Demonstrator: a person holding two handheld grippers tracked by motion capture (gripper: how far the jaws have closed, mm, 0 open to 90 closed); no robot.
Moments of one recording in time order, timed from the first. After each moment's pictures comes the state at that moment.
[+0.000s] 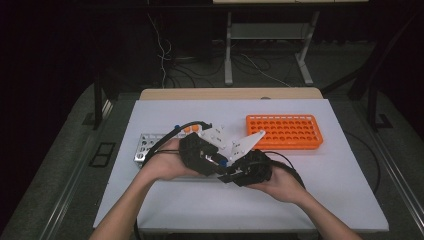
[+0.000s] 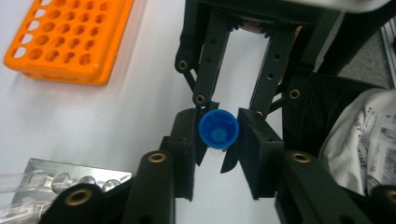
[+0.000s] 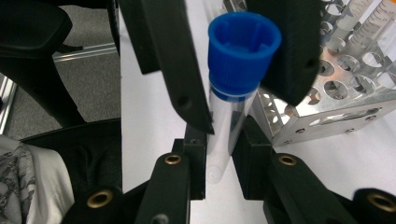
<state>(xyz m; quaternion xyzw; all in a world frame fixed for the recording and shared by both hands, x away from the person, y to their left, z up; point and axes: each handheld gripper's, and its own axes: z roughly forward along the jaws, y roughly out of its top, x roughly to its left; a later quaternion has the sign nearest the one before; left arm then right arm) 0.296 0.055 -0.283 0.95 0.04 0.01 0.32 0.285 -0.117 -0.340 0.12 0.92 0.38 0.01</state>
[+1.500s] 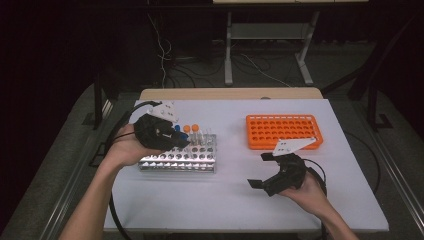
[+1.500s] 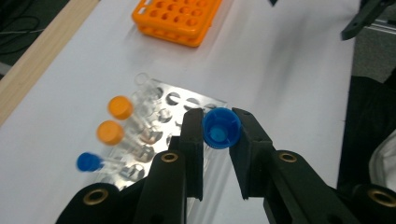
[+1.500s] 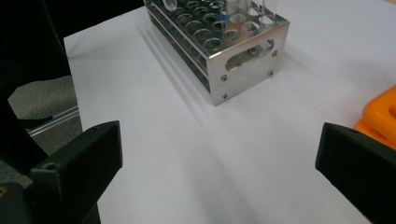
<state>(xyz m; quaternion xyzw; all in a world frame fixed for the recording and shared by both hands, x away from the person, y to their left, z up) 0.328 0.152 -0.261 0.93 0.16 0.09 0.33 0.279 -0.206 -0.368 0.28 0.85 0.45 0.04</state>
